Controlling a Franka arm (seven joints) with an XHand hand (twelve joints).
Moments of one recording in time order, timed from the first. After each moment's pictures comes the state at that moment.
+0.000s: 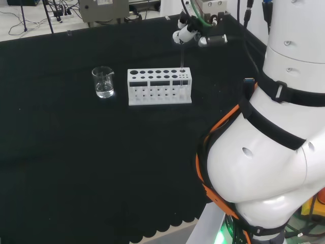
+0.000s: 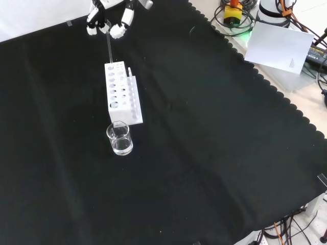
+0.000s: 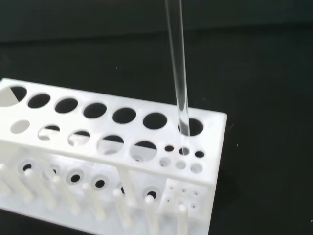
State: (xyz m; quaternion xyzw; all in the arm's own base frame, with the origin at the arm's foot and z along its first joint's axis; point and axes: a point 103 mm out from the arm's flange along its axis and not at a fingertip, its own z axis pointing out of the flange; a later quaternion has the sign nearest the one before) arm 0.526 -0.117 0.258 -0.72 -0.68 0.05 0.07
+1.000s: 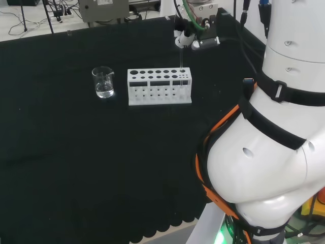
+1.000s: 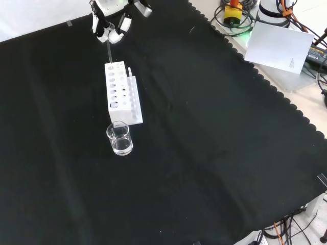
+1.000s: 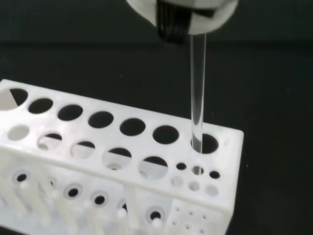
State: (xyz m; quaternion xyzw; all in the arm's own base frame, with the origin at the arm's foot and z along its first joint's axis) arm 0.539 -0.101 0.252 -0.72 -0.69 0.05 0.04
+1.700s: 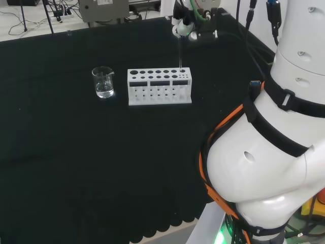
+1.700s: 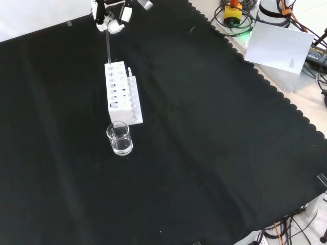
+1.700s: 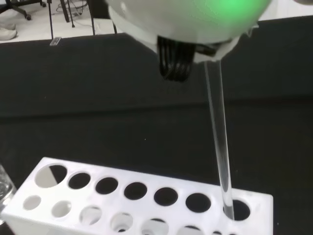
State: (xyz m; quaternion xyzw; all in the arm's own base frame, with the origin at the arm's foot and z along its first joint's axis) arm 0.539 -0.091 0.290 -0.72 -0.69 -0.03 0.02
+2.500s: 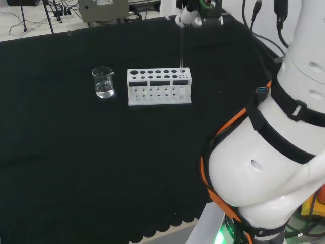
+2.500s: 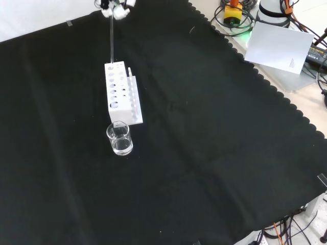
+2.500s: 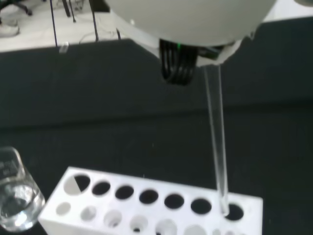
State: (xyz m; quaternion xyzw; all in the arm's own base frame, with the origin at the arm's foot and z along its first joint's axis) arm 0.516 -0.090 0.345 -0.73 -0.69 -0.03 0.03
